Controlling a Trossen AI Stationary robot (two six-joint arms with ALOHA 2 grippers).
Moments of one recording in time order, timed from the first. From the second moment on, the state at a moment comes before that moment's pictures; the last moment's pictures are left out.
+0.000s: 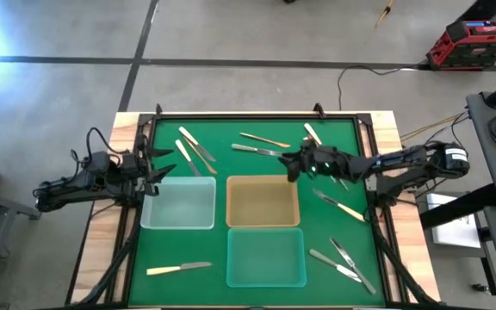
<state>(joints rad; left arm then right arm) 0.13 0.03 0.27 -0.05 -0.10 0.17 -0.22 1.31 0.52 0.44 0.20 0.58</state>
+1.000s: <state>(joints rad) 0.13 0.03 0.27 -0.05 -0.10 0.17 -0.39 1.49 1.30 -1.47 -0.08 0.52</state>
